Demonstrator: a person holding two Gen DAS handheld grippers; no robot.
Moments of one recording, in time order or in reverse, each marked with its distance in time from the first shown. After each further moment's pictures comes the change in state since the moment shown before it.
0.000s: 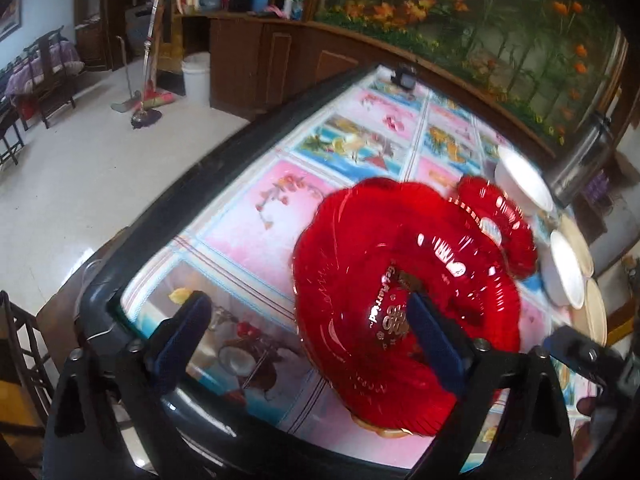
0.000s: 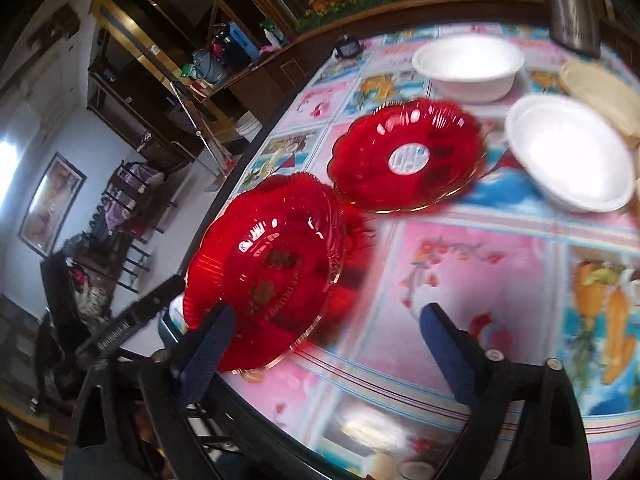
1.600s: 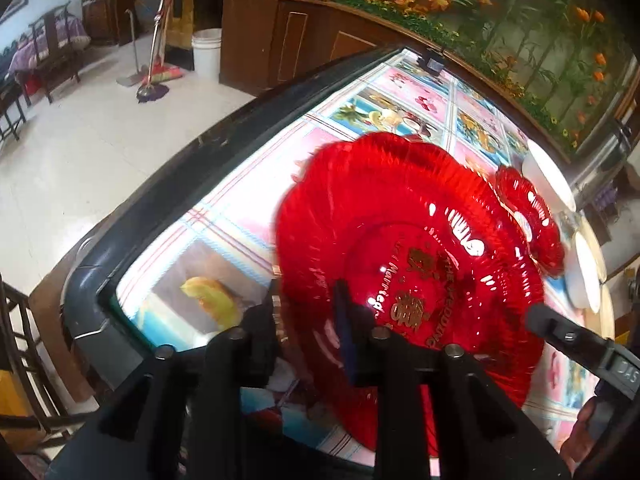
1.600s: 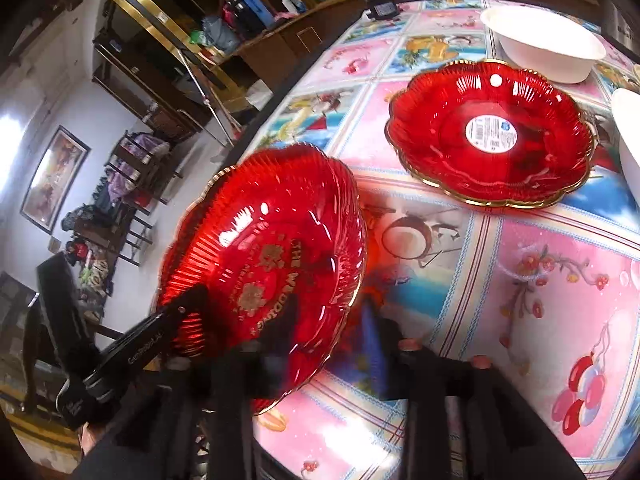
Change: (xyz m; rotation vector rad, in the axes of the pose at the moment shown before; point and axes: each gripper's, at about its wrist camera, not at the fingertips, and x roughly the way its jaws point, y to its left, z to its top) left arm 0.017 0.044 -0.008 -0.079 0.049 0.000; right arm 0.073 0.027 0.008 -0.074 0.076 0.008
